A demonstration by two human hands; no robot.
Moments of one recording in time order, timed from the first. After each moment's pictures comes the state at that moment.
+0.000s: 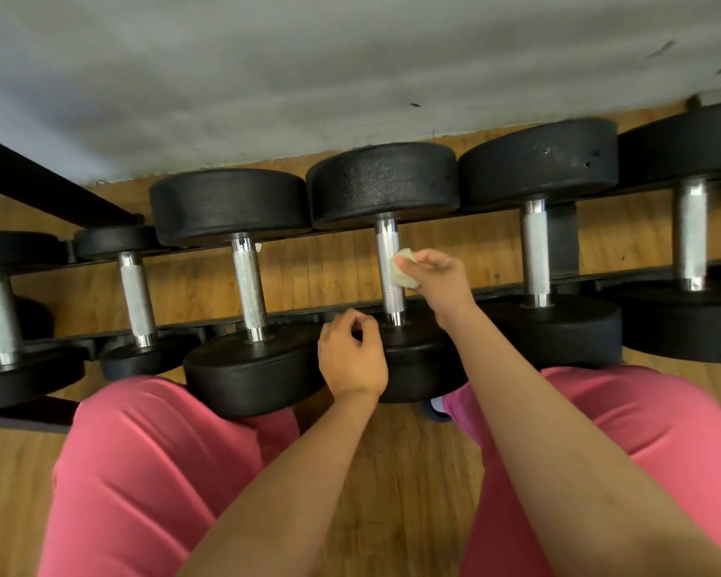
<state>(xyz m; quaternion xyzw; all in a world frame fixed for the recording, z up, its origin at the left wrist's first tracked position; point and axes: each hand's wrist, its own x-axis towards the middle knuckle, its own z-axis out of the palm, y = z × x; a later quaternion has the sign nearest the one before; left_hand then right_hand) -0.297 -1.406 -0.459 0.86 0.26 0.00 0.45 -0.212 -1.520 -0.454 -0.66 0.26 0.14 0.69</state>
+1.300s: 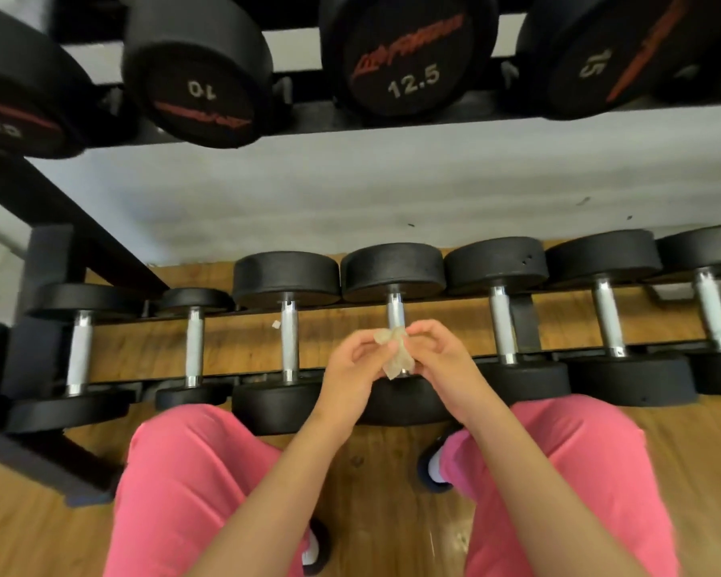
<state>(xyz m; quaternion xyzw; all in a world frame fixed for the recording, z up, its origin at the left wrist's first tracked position) -0.333 -1.368 -0.318 0.65 0.09 -0.11 0.75 -0.314 -1.516 -0.345 -0.64 0.06 0.15 0.75</state>
